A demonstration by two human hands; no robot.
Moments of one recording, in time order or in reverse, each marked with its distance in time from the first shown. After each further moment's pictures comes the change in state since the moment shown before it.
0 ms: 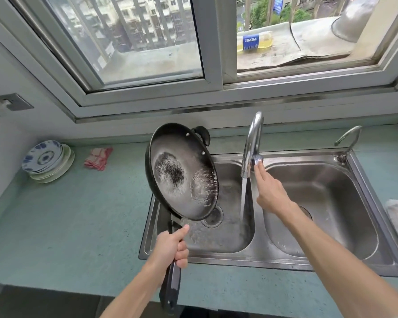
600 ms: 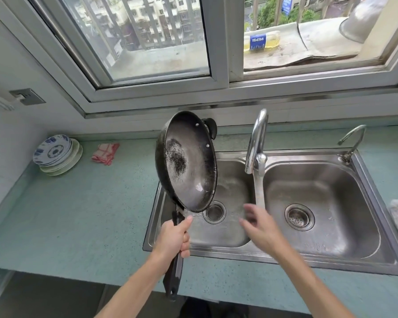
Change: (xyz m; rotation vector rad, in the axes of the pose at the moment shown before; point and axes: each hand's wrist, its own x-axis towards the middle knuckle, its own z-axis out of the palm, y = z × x) left_hand -0.012 0.002 0.004 0.190 0.069 0.133; right_hand -0.100 -0.046 0.032 0.764 -0.052 0.083
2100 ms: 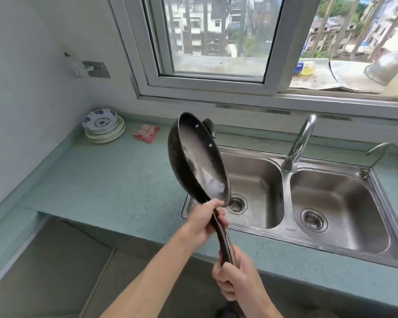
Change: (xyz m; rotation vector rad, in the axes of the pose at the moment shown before) left_hand -0.080 -0.028 -0.074 -0.588 -0.199 -0.053; right_hand -0.215 -0.137 0.150 0.689 -0.370 0.100
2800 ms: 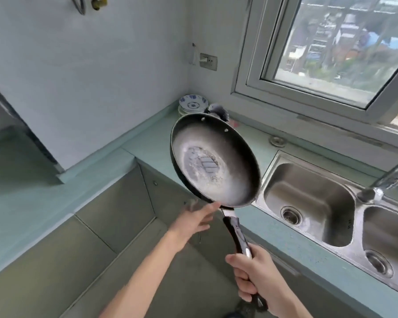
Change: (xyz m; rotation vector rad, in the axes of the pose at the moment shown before) left_hand -0.152 -0.032 -0.240 0.106 0.187 0.308; right_hand -0.036 0.060 0.143 -0.237 -0.215 0.142
